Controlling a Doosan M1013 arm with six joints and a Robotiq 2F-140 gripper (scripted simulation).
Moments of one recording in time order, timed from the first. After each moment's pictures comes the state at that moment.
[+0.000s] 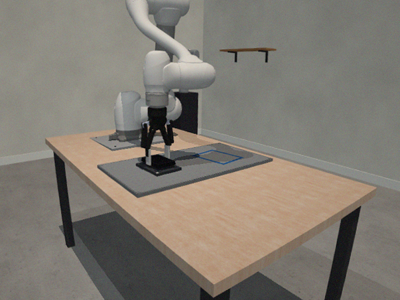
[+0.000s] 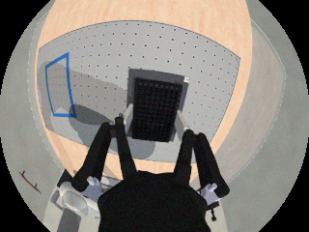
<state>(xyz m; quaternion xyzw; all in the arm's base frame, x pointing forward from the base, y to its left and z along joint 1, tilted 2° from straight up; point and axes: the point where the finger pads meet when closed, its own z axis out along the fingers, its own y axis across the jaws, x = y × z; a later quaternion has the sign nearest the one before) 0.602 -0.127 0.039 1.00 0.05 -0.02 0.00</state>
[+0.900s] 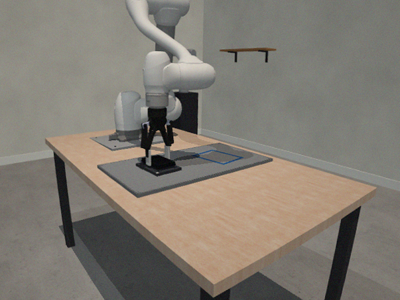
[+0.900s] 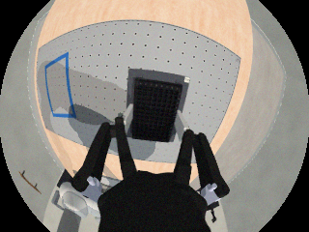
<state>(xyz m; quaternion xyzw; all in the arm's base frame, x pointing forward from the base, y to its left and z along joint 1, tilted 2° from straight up) 0.602 -0.127 0.036 1.00 0.05 -0.02 0.00</state>
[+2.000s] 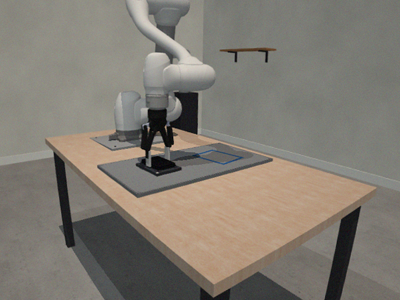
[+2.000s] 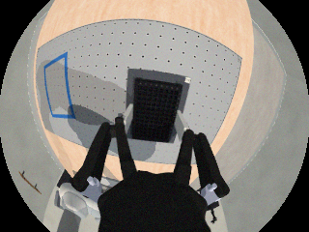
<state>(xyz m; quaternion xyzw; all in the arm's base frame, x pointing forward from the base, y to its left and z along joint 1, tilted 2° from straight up) 0.602 -0.127 0.032 1.00 0.05 -0.02 0.00</state>
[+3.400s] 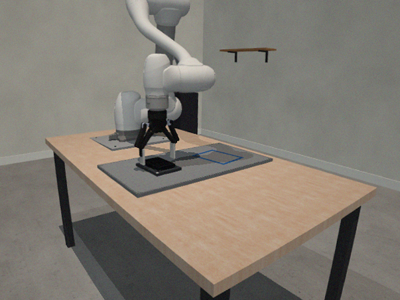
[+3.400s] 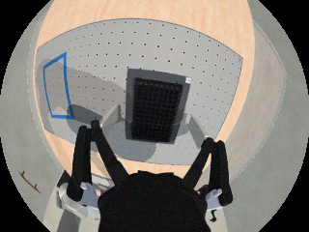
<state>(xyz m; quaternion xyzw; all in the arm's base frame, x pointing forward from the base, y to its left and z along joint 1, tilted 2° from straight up) 0.602 -0.128 0.028 1.00 0.05 -0.02 0.00</state>
